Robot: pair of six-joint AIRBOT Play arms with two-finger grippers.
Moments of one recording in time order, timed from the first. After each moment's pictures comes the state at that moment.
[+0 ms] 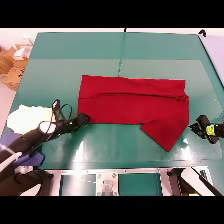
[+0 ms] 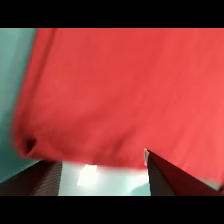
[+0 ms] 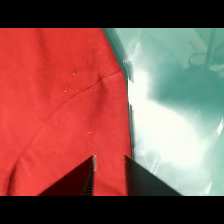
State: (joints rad) left arm -0.41 -1.12 0.40 0.46 -0.26 -1.49; right arm -0.83 -0.97 0.58 -1.11 1.12 1.51
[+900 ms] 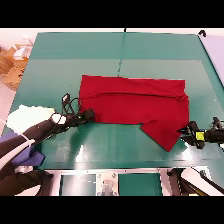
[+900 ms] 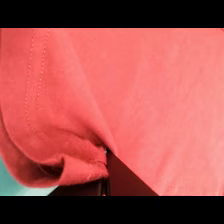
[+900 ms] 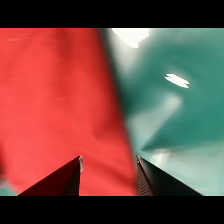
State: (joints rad) left arm -0.46 -1.25 0.53 0.42 -0.25 -1.40; right arm -0.83 -1.11 0.46 -1.02 1.13 1.47
